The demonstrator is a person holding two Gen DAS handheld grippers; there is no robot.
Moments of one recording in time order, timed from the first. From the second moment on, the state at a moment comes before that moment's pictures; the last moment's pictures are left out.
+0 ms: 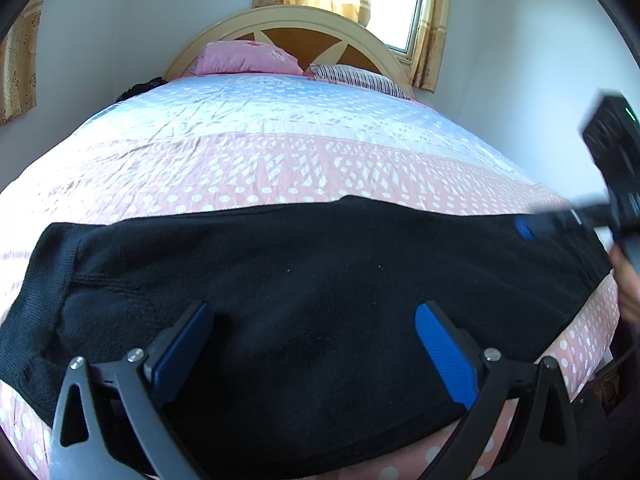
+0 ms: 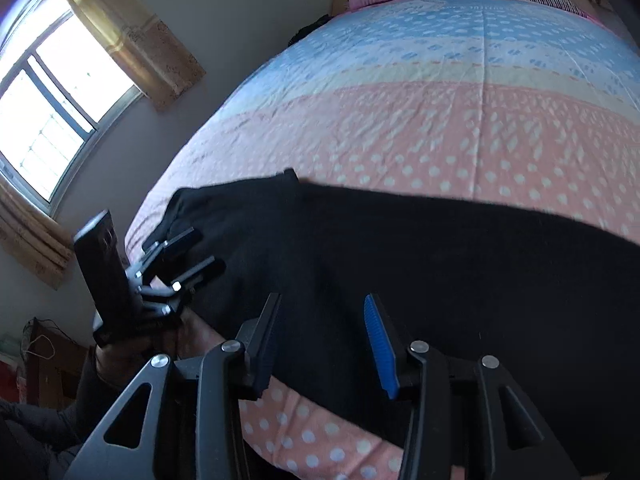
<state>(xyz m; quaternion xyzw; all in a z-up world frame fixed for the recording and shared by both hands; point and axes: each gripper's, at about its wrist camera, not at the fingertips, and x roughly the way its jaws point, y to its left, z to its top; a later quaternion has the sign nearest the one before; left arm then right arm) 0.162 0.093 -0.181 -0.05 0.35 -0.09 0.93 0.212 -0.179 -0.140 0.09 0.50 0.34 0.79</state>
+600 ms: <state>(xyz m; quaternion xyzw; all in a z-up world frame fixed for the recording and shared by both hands) 0.138 0.075 -0.184 0.01 0.36 -0.09 0.93 0.174 -0.169 -0.175 0.11 0.49 0.37 0.78</state>
